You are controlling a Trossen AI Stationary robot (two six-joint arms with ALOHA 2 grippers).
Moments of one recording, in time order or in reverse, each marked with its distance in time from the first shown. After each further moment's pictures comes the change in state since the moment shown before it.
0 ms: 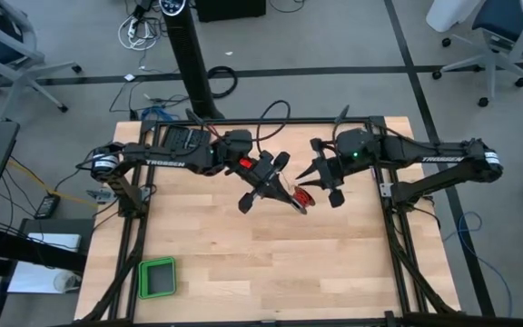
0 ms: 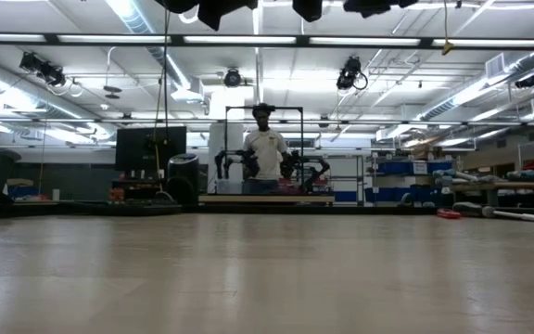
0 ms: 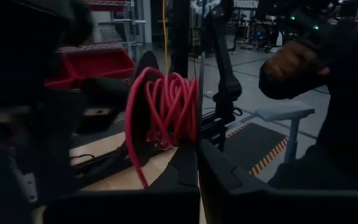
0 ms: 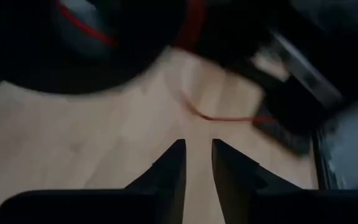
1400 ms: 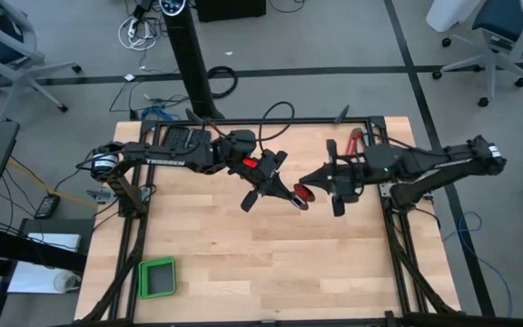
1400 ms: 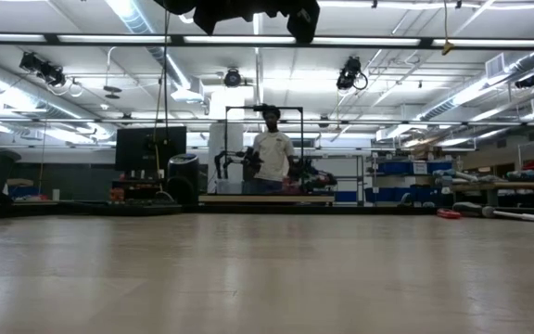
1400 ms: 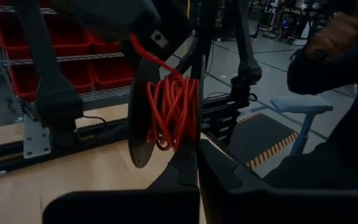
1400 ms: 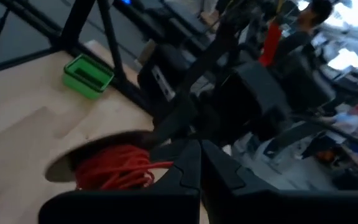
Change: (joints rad) left arm 0.007 0.000 0.000 -0.130 -0.080 -0.032; right arm 0.210 -0.095 -0.069 0.301 0.287 -0.199
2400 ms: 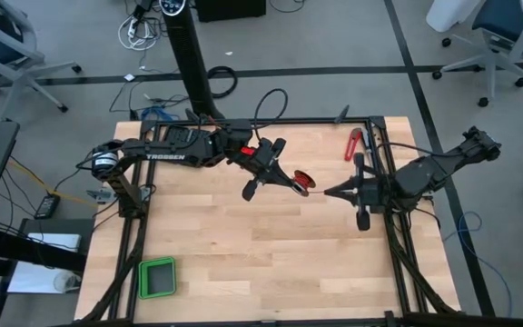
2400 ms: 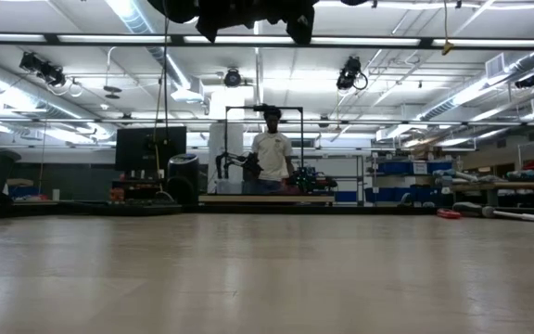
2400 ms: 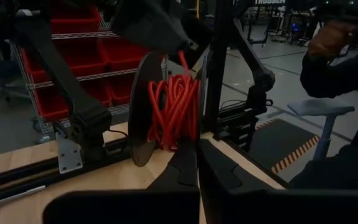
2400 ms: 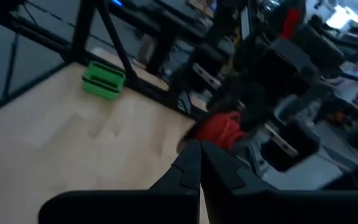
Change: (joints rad) left arm 0.077 0.000 0.000 0.064 0.034 0.053; right arm 0.330 -0.195 -0.102 -0.124 0.365 0.268
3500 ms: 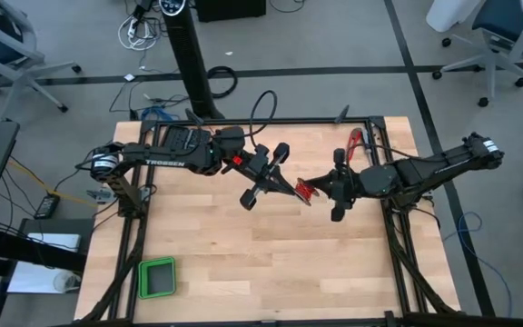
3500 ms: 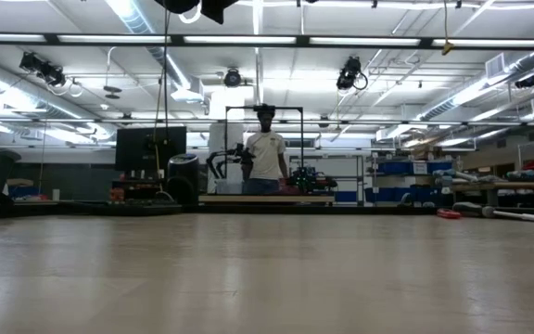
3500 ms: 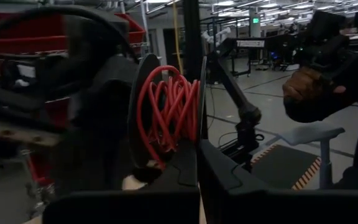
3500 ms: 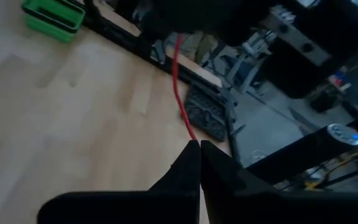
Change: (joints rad) left arm -0.079 0.000 0.000 0.248 -0.001 -0.033; right arm -0.168 0.162 0.000 -0.004 0.024 -0.045
